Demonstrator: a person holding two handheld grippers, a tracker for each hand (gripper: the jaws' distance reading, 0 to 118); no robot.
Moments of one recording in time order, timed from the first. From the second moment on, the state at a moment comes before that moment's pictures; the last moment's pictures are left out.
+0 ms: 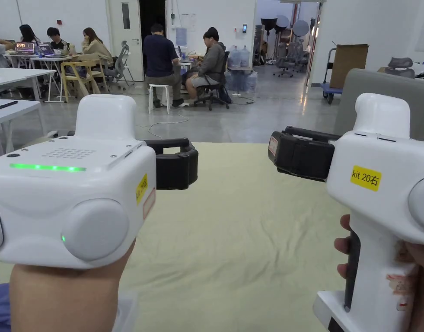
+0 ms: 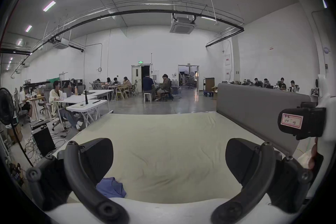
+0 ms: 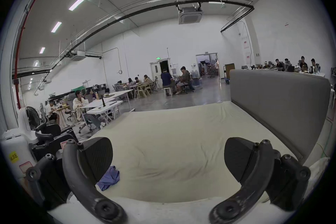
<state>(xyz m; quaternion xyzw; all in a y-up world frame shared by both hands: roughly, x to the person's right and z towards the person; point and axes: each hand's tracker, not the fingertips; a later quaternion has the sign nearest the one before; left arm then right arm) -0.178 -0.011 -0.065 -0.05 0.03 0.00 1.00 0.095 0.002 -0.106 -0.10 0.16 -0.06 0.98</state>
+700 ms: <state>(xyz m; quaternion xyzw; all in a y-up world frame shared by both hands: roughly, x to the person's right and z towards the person) -0.189 -0.007 -0.059 -0.05 0.03 0.02 1.00 0.085 0.004 -0.103 -0.10 0.15 -0.05 0.98</state>
